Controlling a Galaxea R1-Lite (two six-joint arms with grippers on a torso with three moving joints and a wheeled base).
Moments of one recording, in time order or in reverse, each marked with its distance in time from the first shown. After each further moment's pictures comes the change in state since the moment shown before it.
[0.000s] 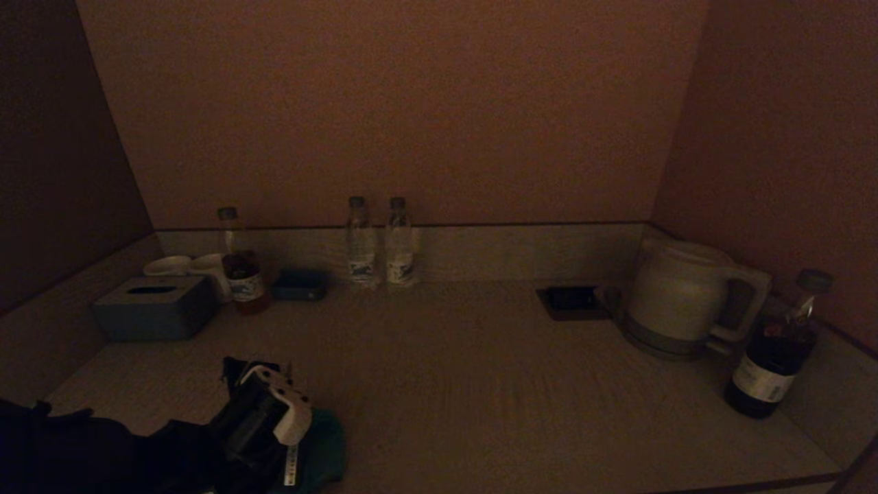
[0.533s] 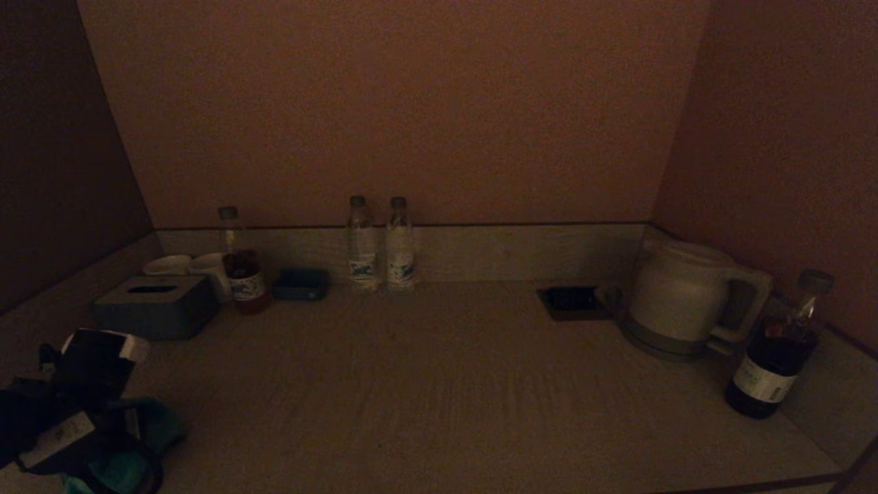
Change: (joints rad) left arm 0.666 -0.052 0.082 -0.003 0.013 0.136; right arm 0.000 0.000 0.000 0.000 0.000 0.000
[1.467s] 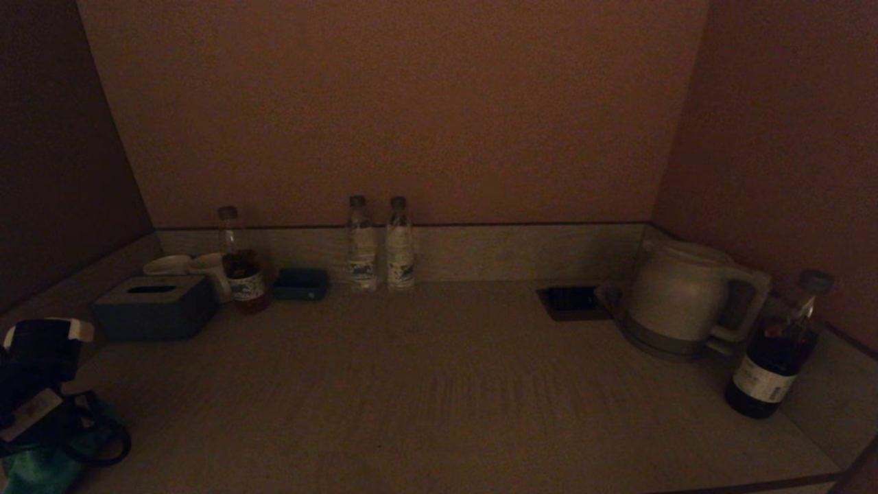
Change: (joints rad) left arm 0.242 0.107 -0.060 -0.120 0.002 0.070; right arm 0.000 0.000 0.000 0.000 0.000 0.000
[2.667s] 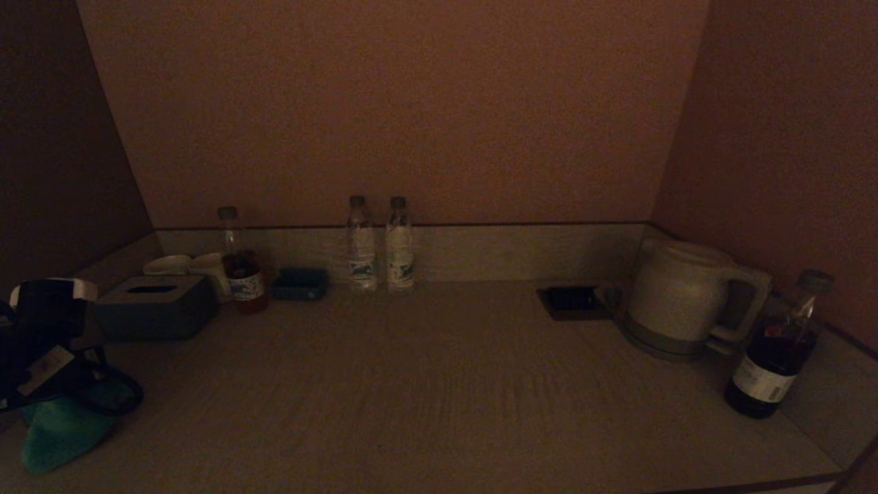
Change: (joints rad) left arm 0.007 0.040 -0.184 0.003 -0.003 0.002; right arm 0.000 0.000 0.000 0.000 0.000 0.000
